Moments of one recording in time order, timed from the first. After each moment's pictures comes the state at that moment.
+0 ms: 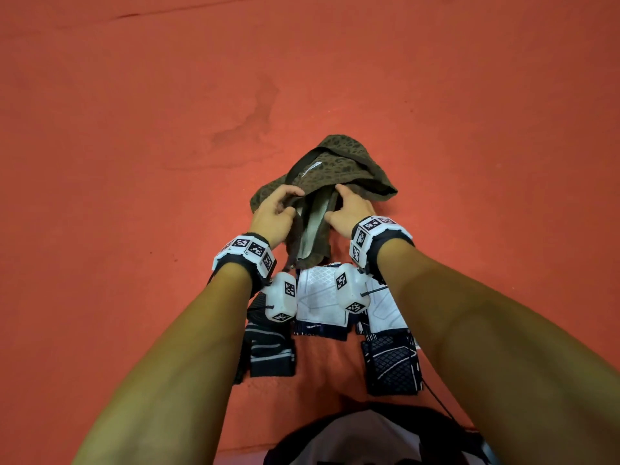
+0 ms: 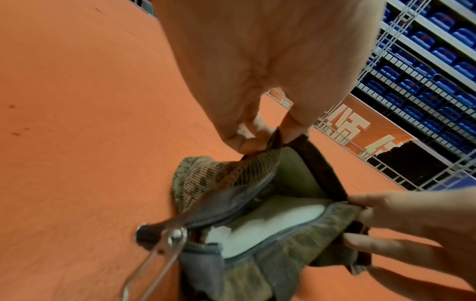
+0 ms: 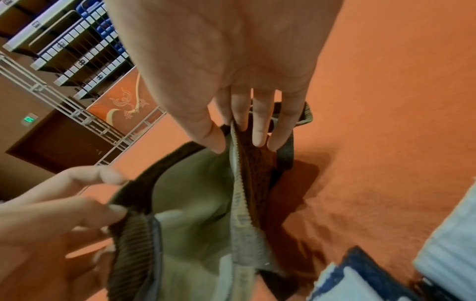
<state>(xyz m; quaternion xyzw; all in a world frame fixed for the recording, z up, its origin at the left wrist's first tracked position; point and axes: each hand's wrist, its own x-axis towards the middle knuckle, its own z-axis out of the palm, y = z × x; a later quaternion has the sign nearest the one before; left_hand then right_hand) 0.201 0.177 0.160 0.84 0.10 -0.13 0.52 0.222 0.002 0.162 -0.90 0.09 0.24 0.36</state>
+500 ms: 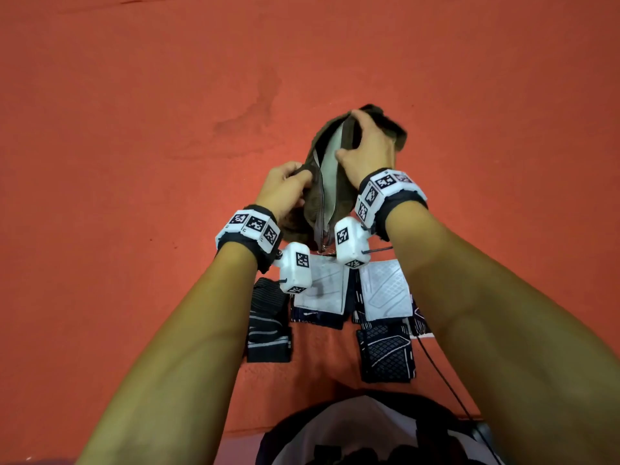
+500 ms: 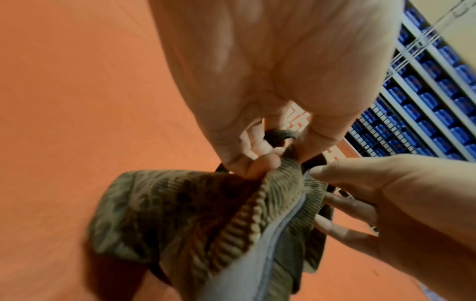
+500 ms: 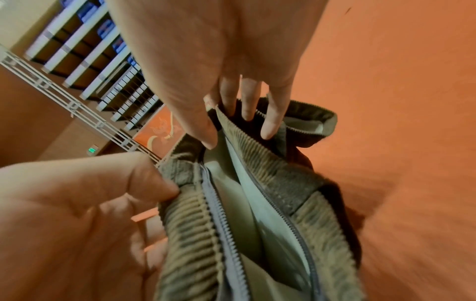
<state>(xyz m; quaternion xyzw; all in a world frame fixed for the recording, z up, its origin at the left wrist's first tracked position) 0.212 0.146 0.206 0.74 0.18 -0.14 0.63 0.258 -0.007 0.225 -0.92 0.07 0.00 0.39</state>
